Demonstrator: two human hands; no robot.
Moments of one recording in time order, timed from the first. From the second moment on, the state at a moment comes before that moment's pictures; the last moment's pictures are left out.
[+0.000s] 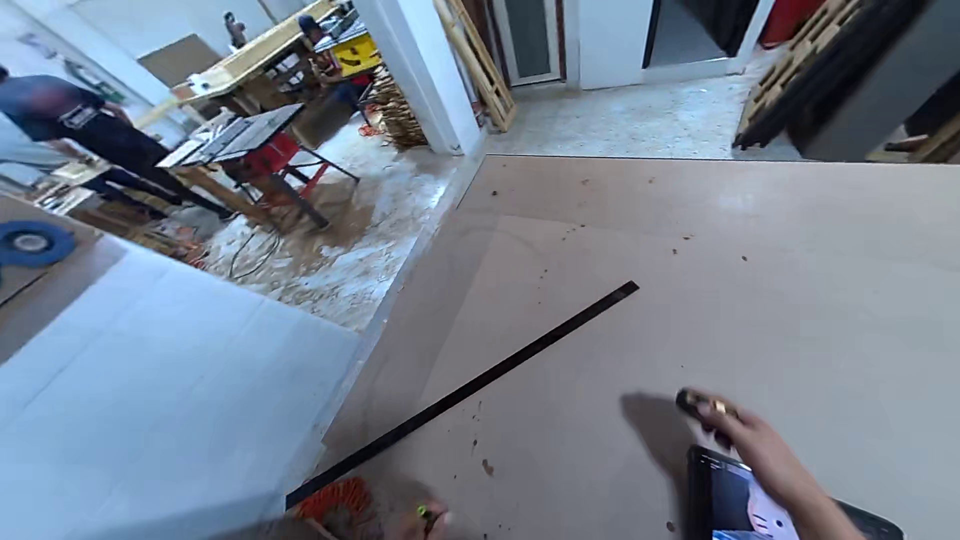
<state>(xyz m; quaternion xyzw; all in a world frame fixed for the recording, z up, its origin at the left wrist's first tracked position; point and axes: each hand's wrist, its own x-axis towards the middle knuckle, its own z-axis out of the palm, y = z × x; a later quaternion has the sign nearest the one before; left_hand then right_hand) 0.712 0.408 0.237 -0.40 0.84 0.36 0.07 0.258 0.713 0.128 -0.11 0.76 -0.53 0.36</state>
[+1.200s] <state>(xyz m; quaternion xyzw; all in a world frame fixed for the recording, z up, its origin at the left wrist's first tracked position) 0.723 0.355 0.232 -0.10 0.66 0.72 0.17 0.611 0.646 0.238 -0.26 0.70 -0.49 0.45</state>
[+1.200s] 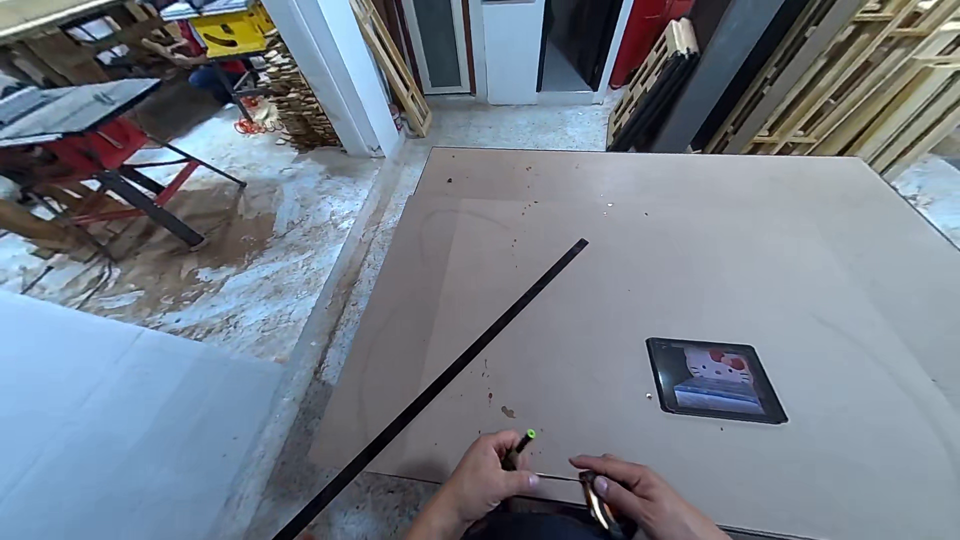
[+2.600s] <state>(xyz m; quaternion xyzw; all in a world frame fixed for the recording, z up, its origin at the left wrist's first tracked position) 0.340 -0.120 0.031 -0.53 0.81 0.19 -0.14 0.105 0.278 0.050 -0.35 0.89 -0.25 0.13</state>
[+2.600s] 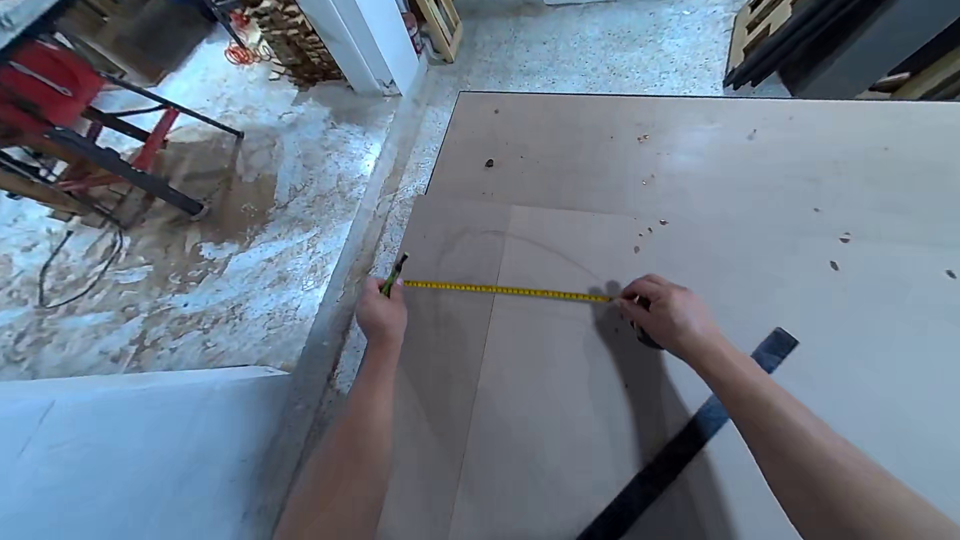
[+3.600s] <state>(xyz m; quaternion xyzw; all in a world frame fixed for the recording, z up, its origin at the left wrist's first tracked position) 0.222 -0.211 0.009 -0.53 0.79 0.27 -0.14 0.011 0.226 0.016 -0.25 0.95 -0.17 0.09</state>
